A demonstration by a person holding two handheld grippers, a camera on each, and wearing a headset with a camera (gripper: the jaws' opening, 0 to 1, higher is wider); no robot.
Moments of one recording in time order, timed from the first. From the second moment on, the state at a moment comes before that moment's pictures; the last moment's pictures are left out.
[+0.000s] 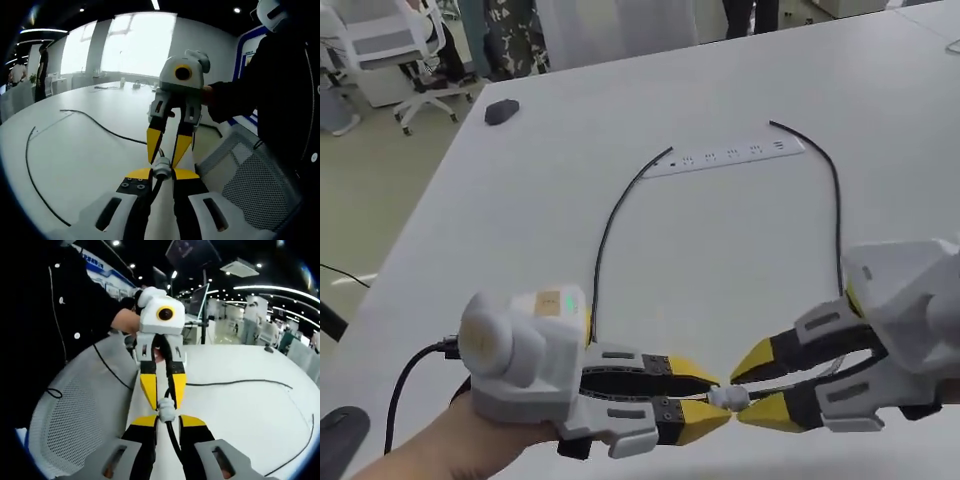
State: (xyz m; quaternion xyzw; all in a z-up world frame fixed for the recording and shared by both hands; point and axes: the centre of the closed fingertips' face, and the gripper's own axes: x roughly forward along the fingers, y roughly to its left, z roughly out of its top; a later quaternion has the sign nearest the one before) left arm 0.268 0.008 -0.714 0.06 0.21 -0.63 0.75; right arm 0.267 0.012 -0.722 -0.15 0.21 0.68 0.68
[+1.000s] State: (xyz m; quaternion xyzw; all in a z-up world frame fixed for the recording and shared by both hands) left arm 0.266 0.007 -0.711 0.08 0.18 -0.65 0.74; right arm 0.260 0.016 -0.715 -0.10 0.25 0.70 0.66
